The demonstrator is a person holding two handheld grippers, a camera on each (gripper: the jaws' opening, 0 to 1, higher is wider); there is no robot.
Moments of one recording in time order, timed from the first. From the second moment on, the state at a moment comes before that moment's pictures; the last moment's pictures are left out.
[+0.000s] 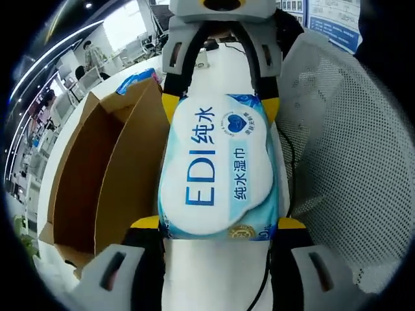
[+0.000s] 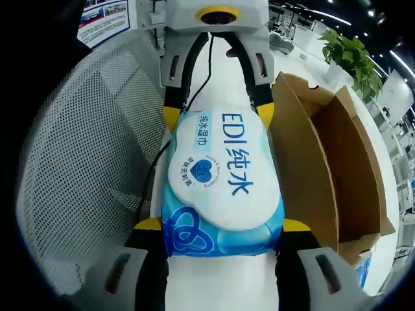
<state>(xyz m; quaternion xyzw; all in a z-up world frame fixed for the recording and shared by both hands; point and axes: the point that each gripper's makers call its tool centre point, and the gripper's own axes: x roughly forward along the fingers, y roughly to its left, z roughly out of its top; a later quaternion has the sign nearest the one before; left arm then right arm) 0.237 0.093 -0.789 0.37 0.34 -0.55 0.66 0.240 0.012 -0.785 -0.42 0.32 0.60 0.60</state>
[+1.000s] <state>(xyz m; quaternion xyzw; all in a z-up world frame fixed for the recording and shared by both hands) 0.243 0.086 -0.811 0.36 0.35 -0.57 0.66 0.246 0.000 -0.817 -0.44 0.37 0.58 0.58</state>
